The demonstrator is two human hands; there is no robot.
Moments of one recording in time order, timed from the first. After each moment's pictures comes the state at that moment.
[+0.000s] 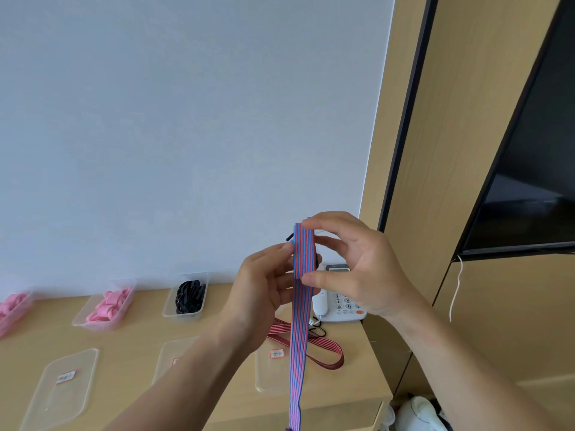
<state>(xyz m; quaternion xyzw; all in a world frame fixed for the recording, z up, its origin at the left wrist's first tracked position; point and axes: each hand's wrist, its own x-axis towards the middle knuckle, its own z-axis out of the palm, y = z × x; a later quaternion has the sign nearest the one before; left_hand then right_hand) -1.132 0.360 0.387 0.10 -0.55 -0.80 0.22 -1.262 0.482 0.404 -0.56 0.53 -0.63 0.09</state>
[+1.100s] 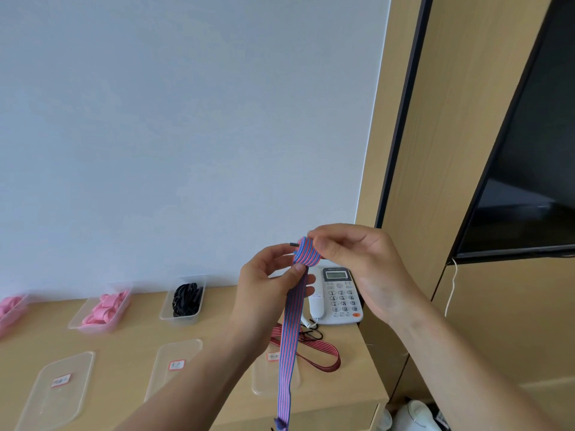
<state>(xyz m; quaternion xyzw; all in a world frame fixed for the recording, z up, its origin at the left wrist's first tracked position) -1.139 0.376 0.379 0.18 -0.59 -0.72 0.32 -1.260 0.492 0.415 -0.44 0.55 -0.69 0.18</state>
